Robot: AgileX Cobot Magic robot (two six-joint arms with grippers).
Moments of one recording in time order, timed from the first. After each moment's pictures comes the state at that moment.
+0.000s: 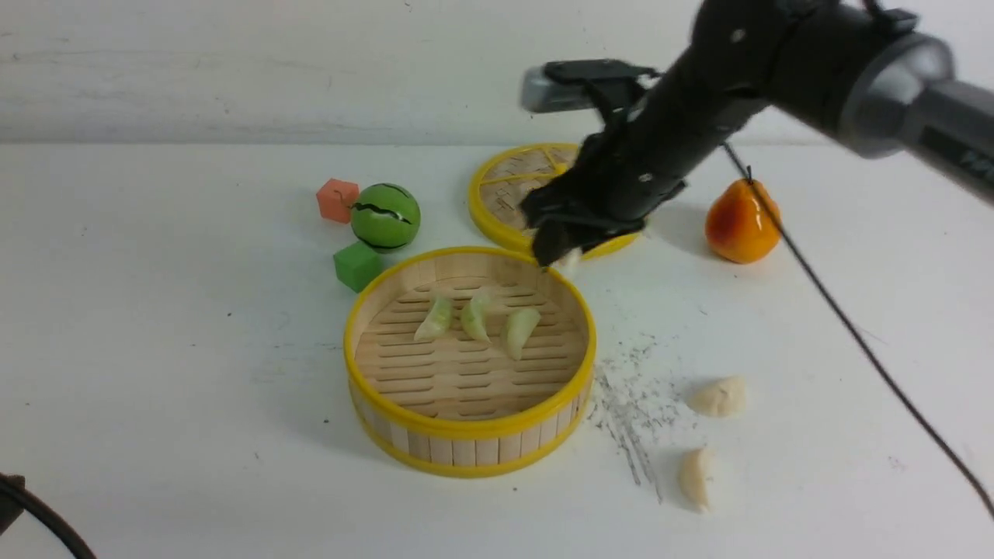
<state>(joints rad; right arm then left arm) 0.46 2.09 -1.96 0.36 1.00 -0.15 -0.62 0.47 -0.44 0.63 0.74 -0.73</state>
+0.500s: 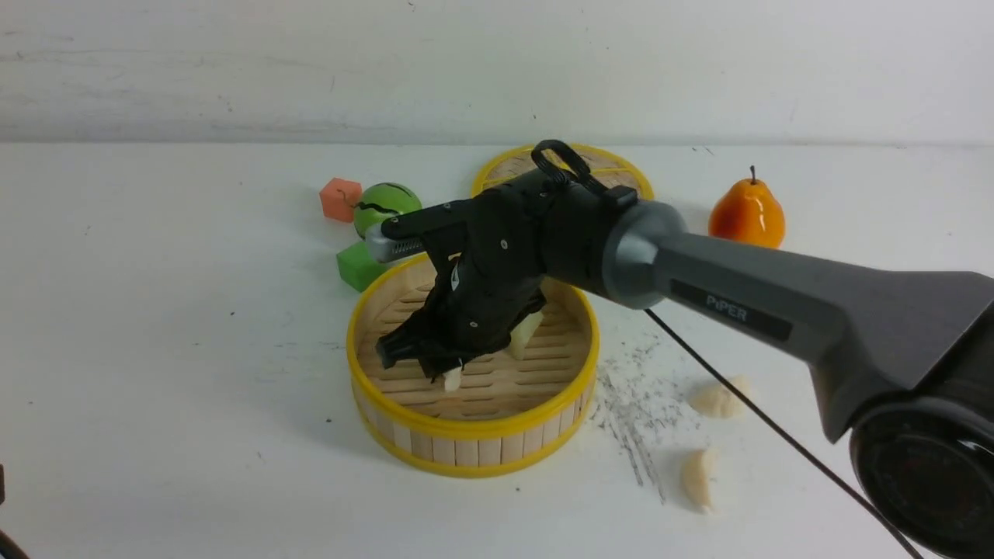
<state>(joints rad) 0.68 2.29 -1.95 0.10 0.77 0.17 -0.62 0.40 -0.44 0.63 0.73 -0.73</state>
